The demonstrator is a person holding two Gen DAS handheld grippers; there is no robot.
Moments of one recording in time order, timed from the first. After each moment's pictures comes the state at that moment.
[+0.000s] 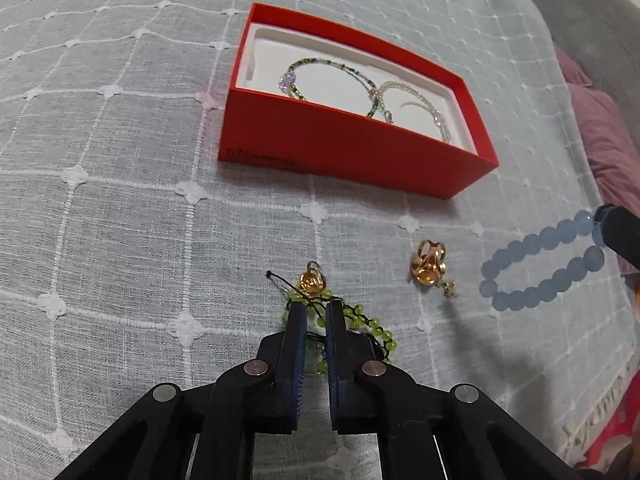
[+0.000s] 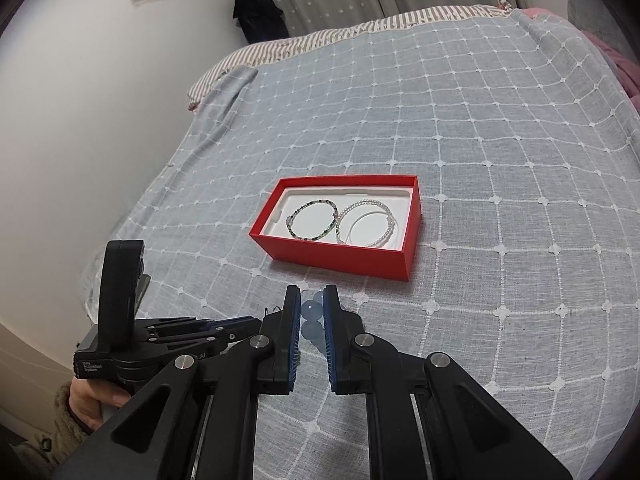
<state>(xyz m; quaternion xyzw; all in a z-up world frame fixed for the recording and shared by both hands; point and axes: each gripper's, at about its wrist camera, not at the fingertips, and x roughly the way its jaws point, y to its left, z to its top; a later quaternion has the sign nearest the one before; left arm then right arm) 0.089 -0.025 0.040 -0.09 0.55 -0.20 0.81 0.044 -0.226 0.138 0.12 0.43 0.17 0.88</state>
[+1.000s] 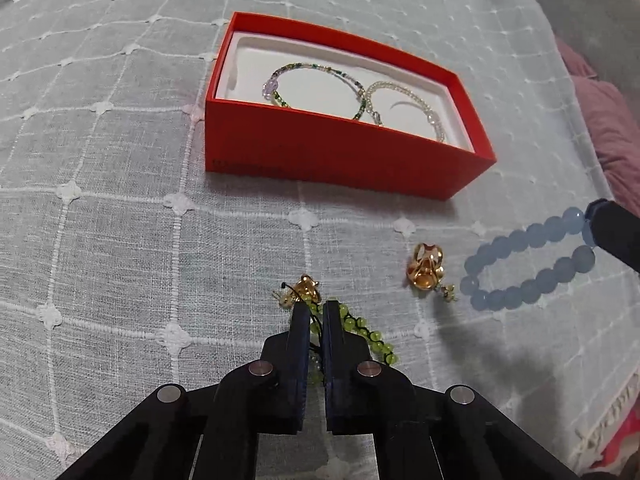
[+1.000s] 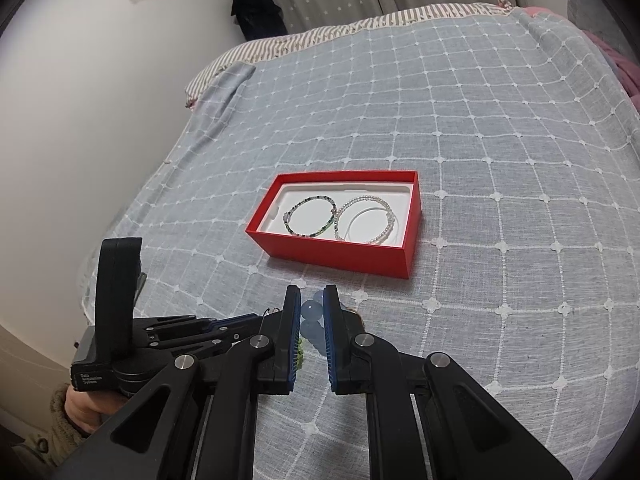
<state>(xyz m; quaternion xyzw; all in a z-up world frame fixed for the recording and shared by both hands) 0.090 -0.038 0.041 -0.06 0.54 -0.19 0.82 0.046 -0.222 0.132 0.11 0.43 0.17 0.88</state>
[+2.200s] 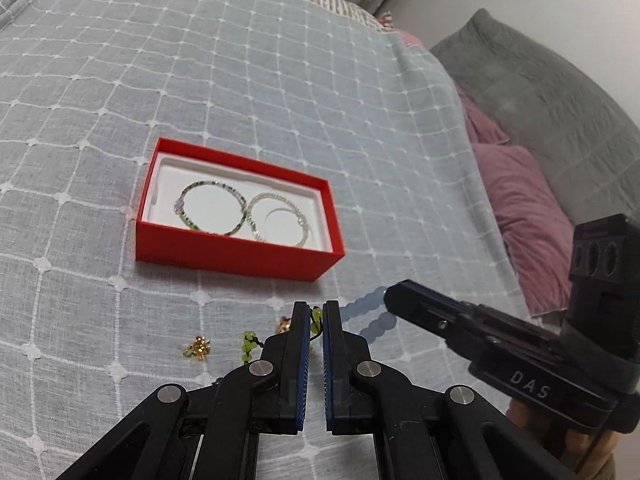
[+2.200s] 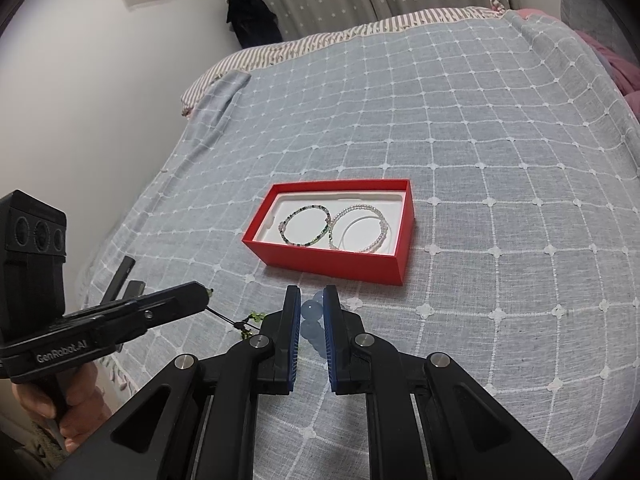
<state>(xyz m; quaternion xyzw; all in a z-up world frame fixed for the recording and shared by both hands) 0.067 -0.034 0.129 -0.16 0.45 -0.28 0.84 0.044 -0.229 0.142 0.12 0.42 0.16 0.88</state>
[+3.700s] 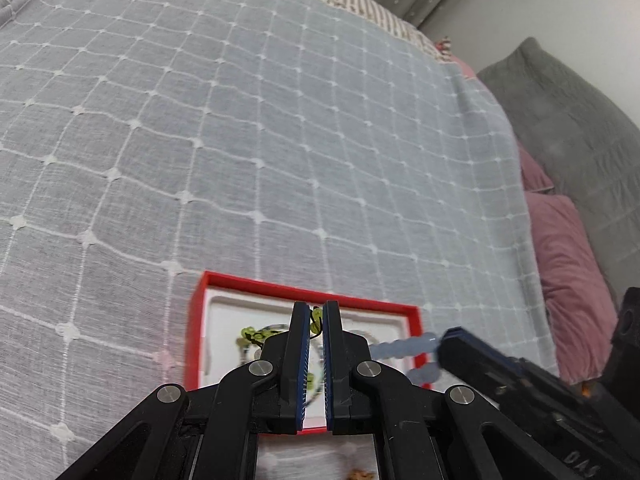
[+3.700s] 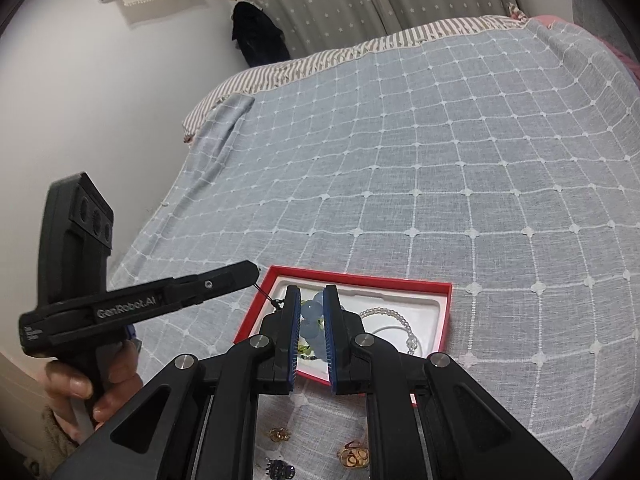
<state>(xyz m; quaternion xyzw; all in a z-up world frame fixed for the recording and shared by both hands) 0.209 -0.020 0.103 -0.18 0.46 -0.23 0.84 0.158 -0.213 0.136 0.14 0.39 0.18 0.89</state>
